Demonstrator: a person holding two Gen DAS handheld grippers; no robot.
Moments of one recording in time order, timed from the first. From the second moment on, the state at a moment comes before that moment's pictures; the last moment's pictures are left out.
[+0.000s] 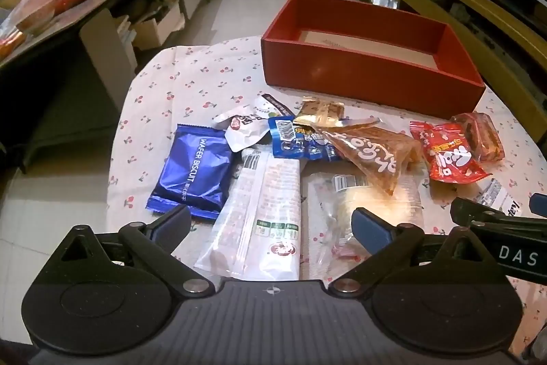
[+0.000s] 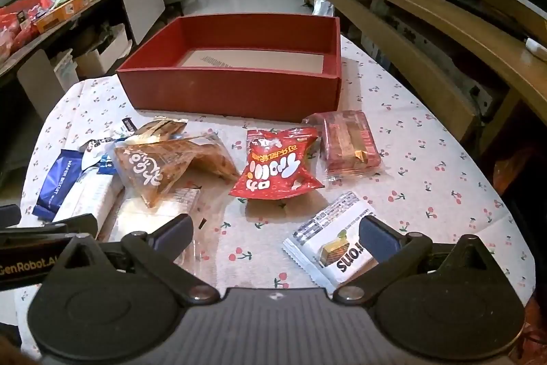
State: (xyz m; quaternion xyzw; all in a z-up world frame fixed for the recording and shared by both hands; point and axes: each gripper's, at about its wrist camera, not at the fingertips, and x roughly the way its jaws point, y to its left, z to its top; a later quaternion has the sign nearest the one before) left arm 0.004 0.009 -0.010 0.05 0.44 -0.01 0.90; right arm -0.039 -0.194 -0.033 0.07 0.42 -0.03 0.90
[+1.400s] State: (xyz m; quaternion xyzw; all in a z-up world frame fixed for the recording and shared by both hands) left arm 0.049 0.025 -0.043 0.03 0.51 -0.01 0.86; right arm -0.015 -0.186 -0.037 0.08 0.45 -0.01 0.89
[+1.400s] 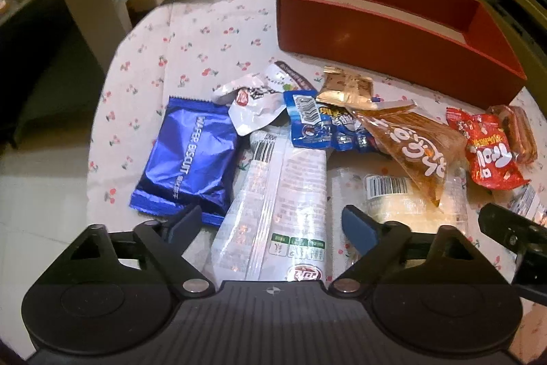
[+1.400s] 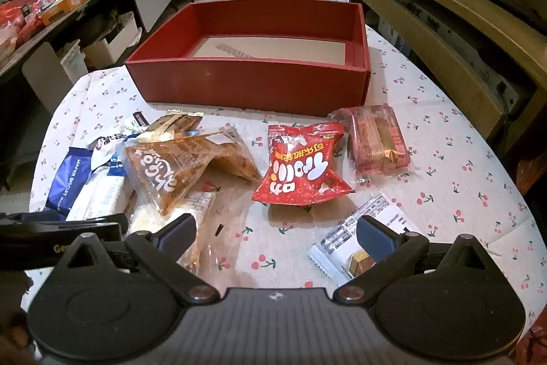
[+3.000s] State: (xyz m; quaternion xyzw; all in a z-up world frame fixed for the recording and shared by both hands) left arm 0.019 0.037 -0.039 0.01 0.54 -0.07 0.84; right arm 0.011 -0.177 -0.046 0.15 0.50 0.05 0.85
